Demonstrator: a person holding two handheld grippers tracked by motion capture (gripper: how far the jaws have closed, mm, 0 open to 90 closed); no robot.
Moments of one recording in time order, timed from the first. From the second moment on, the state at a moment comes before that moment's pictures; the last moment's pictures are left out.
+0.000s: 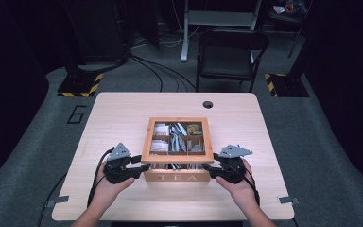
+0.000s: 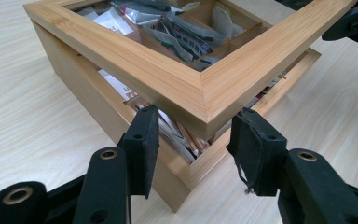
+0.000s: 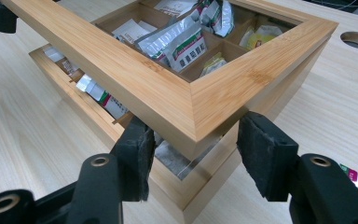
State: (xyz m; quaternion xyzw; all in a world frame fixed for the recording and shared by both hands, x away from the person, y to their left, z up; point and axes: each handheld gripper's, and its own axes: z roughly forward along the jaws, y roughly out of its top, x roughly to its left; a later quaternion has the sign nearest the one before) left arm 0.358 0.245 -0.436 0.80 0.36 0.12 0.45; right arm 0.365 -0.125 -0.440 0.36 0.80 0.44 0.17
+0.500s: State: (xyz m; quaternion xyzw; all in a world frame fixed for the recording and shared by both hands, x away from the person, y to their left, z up) left arm 0.353 0.245 -0.444 0.80 0.37 0.12 0.45; right arm 0.358 -0.128 -0.446 0.36 0.81 0.44 0.17
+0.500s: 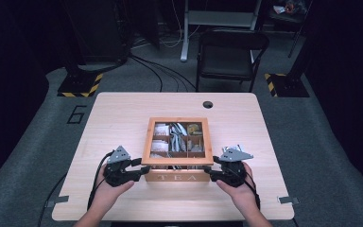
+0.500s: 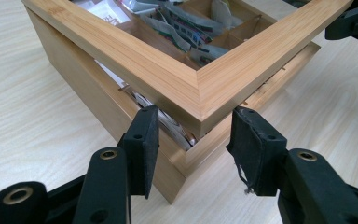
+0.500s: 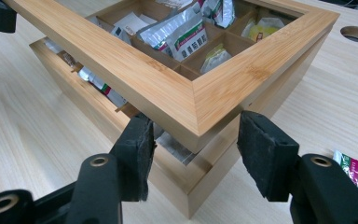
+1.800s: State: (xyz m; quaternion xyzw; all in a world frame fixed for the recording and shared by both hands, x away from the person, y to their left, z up) left arm 0.359 0.261 -0.448 0.79 0.40 0.12 0.45; right arm 0.358 -0.152 -0.446 0.39 0.79 0.45 0.16
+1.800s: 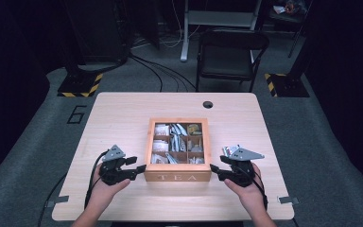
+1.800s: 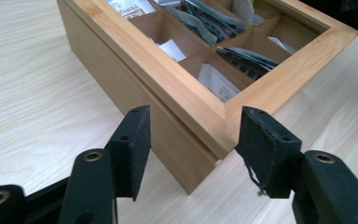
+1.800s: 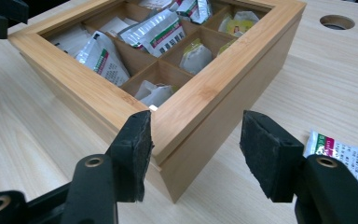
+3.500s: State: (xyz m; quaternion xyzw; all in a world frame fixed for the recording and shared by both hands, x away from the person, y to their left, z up) left arm 0.382 0.318 -0.477 0.75 0.48 0.17 0.42; right arm 0.386 -0.185 -0.481 0.45 0.78 0.38 0.22
